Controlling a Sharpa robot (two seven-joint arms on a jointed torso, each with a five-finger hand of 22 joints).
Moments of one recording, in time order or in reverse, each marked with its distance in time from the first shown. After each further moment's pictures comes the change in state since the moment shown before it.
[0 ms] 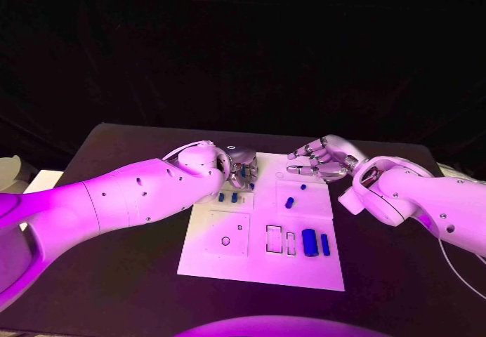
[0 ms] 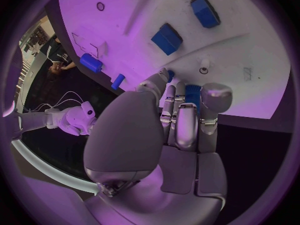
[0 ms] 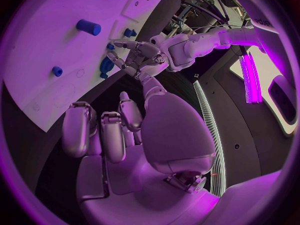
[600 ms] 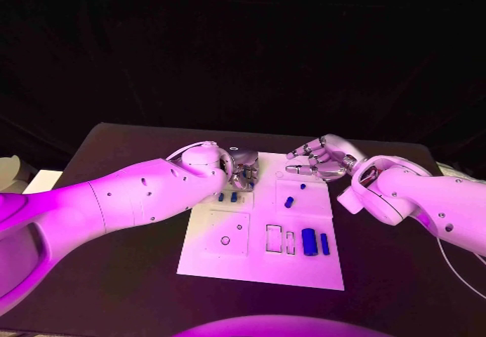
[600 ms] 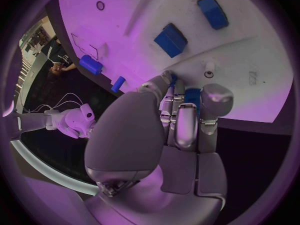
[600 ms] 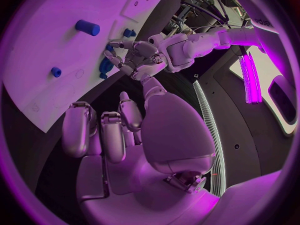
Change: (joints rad) left arm -0.005 0.027 0.002 -0.026 -0.006 0.028 0.000; left_hand 0.011 0.024 0.062 -0.023 0.000 0.038 -0.006 -0.013 -0.013 0.048 -0.009 -0.033 -0.023 -0.003 -0.003 0.008 -0.012 0.000 0.000 -0.007 0.027 0.030; right arm 0.000 0.003 0.000 0.000 0.000 0.001 0.000; right_hand 0.000 0.000 0.000 0.000 0.000 0.000 0.000 0.000 0.000 0.000 0.000 0.000 0.000 0.000 0.000 0.000 0.000 0.000 0.000 0.000 0.000 0.000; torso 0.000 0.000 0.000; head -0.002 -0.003
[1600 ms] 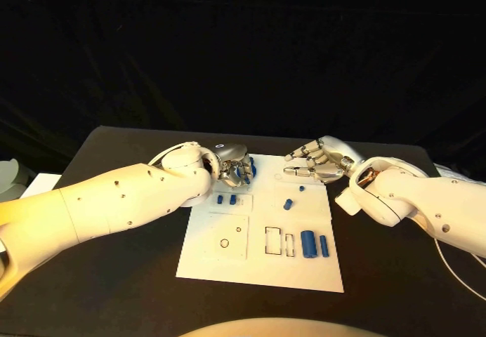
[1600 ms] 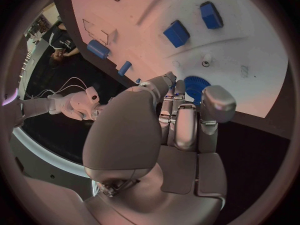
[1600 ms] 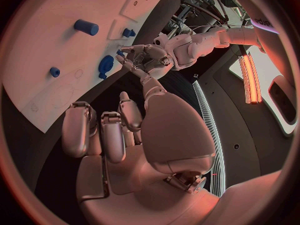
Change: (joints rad) left arm -0.008 -0.113 0.037 0.120 0.100 -0.104 0.009; left_hand -0.027 0.004 0.155 -0.102 -0.005 0.057 0.011 -0.033 -0.020 0.071 0.007 -0.078 -0.013 0.001 -0.007 0.019 -0.020 -0.015 0.000 0.000 0.041 0.049; right arm 0.000 0.001 0.000 -0.001 0.000 0.000 0.001; right_hand 0.000 0.000 0.000 0.000 0.000 0.000 0.000 0.000 0.000 0.000 0.000 0.000 0.001 0.000 0.000 0.000 0.001 0.000 0.000 0.000 0.000 0.000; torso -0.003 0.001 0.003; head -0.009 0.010
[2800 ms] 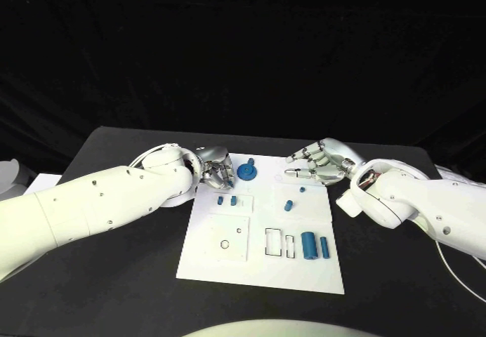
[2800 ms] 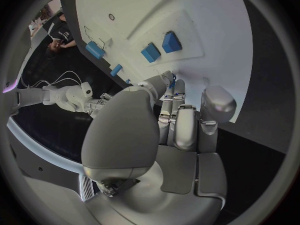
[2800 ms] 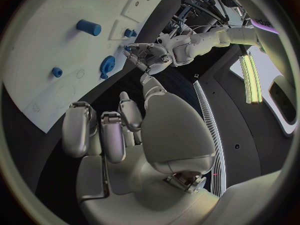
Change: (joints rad) left arm -0.001 -0.079 -0.001 0.003 0.075 0.039 -0.021; left_hand -0.035 -0.014 0.003 -0.003 0.000 0.005 -0.002 -0.006 -0.002 0.011 -0.004 -0.006 0.000 0.000 0.000 0.000 -0.007 0.000 0.000 0.000 0.004 0.005; right arm -0.002 0.001 0.000 -0.005 0.000 0.001 0.000; right_hand 0.000 0.000 0.000 0.000 0.000 0.000 0.000 0.000 0.000 0.000 0.000 0.000 0.000 0.000 0.000 0.000 0.000 0.000 0.000 0.000 0.000 0.000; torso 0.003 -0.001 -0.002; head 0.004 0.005
